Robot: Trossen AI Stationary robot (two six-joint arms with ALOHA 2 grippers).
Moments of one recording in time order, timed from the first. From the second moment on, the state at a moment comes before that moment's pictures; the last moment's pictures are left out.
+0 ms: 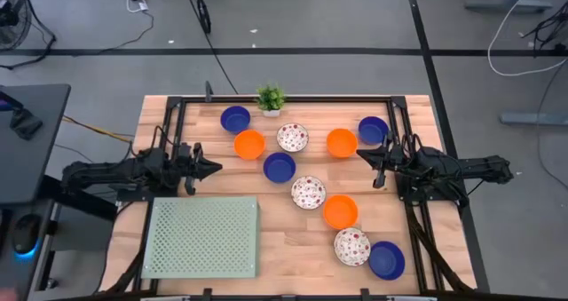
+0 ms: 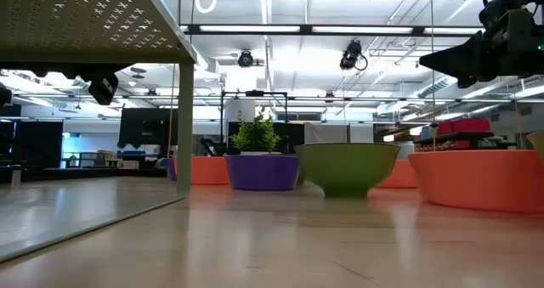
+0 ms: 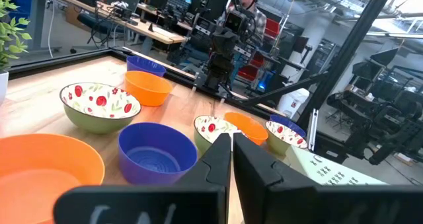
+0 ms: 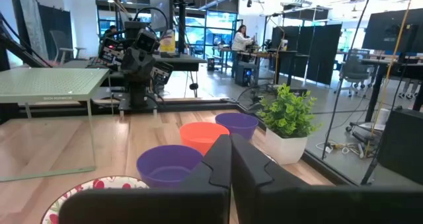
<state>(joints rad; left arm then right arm) 0.04 0.03 0.01 0.04 -0.03 -0.41 0.06 0.01 0.02 0.06 0.33 -0.09</state>
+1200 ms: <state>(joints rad) 0.04 0.03 0.01 0.04 -0.03 -0.41 0.06 0.01 0.02 0.14 0.33 -0.12</state>
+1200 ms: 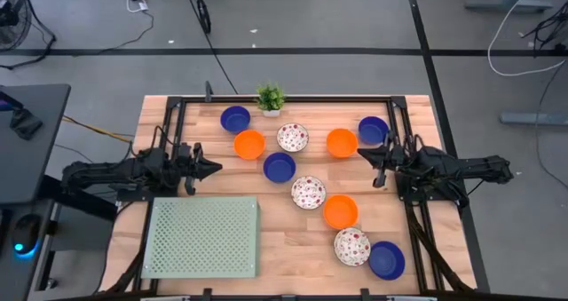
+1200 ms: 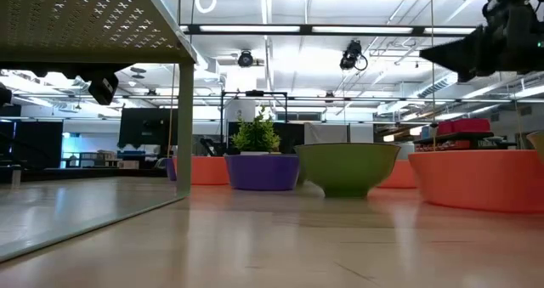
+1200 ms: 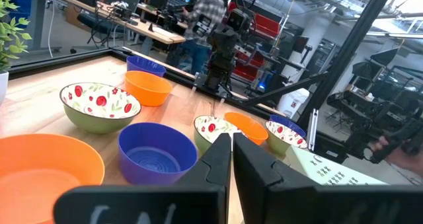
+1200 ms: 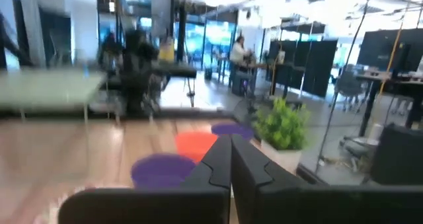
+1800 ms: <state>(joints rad) 0.04 0.03 0.01 0.04 -0.03 -0.41 0.07 0.21 0.02 0.57 0.19 0.44</state>
